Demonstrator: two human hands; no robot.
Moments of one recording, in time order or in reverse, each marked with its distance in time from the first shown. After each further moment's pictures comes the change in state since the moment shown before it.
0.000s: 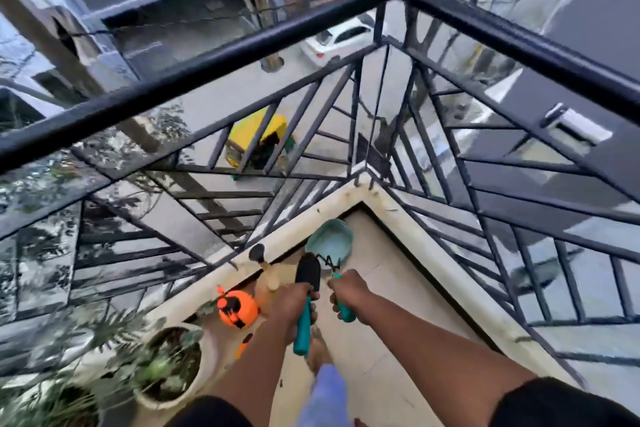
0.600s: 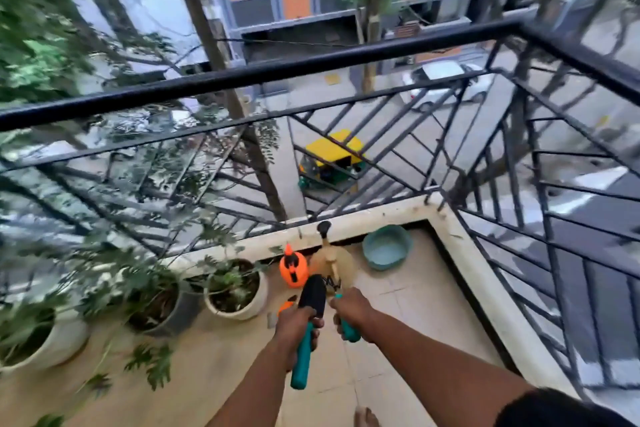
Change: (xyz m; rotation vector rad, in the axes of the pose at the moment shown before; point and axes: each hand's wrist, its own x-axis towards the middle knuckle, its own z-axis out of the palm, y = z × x) left_hand -0.152 -0.189 -0.114 -0.276 0.169 0.075; right_hand -0.145 0.118 0.115 -0.371 -0.256 -0.188
